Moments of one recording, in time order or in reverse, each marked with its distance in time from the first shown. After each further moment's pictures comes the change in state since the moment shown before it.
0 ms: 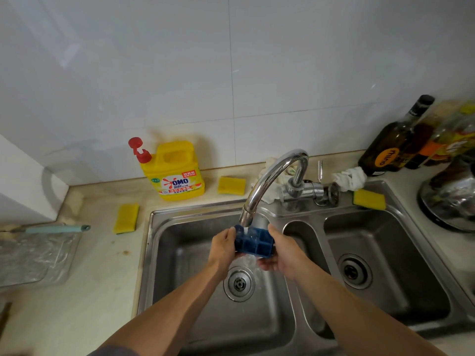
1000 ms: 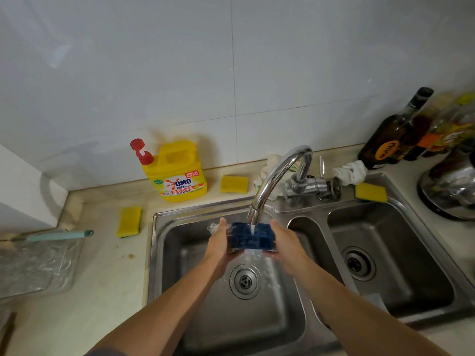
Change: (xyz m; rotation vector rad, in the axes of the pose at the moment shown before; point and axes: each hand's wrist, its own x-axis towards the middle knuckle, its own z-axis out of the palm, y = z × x) left_hand 0.003 0.016 -0.028 -0.192 -0.062 -0.234; right_hand -0.005 -0.003 0.026 0.016 0.106 -0.114
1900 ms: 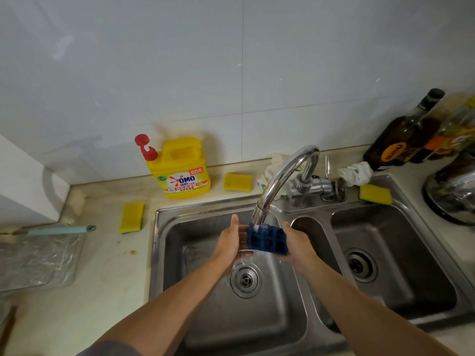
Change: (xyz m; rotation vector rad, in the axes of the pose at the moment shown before) left_hand 0.006 -0.004 0.009 0.290 -0.071 0.113; right_hand 0.015 0.004 -0.014 0.050 0.103 0.091
